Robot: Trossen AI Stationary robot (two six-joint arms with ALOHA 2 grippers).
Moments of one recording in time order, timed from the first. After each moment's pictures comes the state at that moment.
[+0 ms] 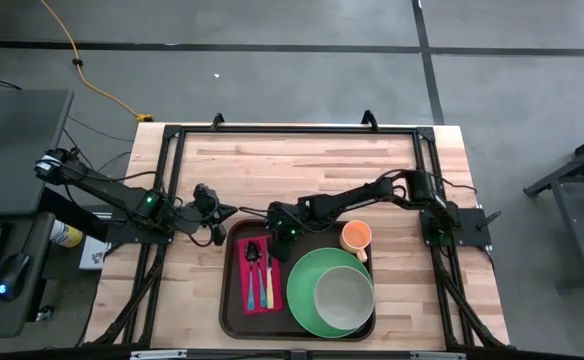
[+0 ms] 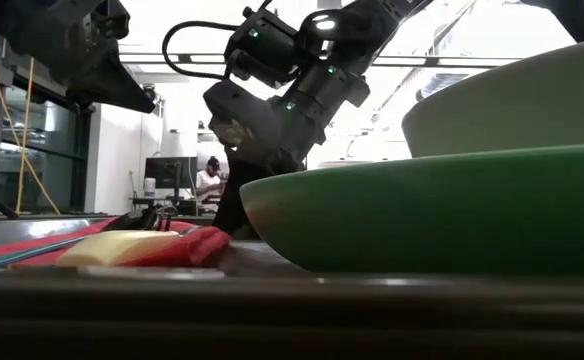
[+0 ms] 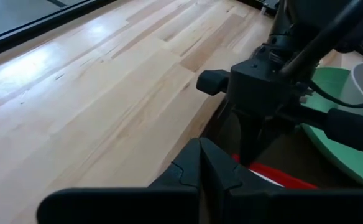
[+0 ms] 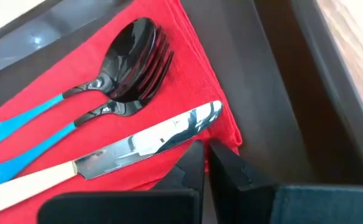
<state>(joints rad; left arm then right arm) -0.37 0.81 0.49 -0.32 -0.66 -0.66 0.04 2.18 1.49 -0.22 -0.17 0.45</state>
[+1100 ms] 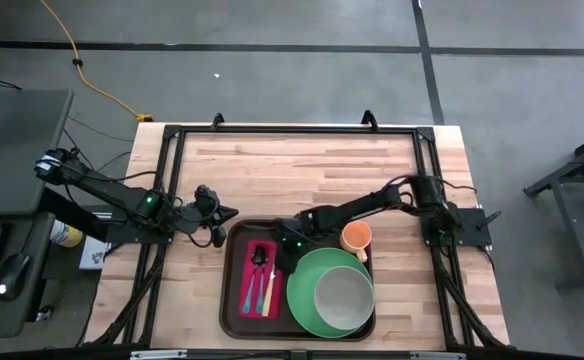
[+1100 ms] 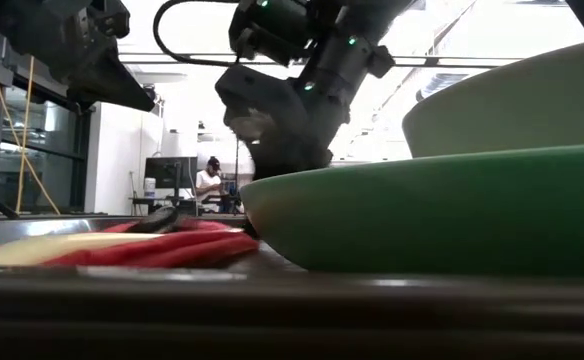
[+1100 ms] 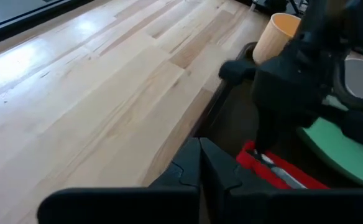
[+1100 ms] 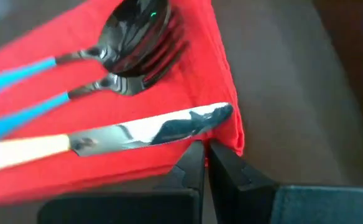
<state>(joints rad) -0.37 0.81 0.49 -0.30 -0.62 -0.65 0.13 2.14 1.49 -0.39 -0.07 0.57</state>
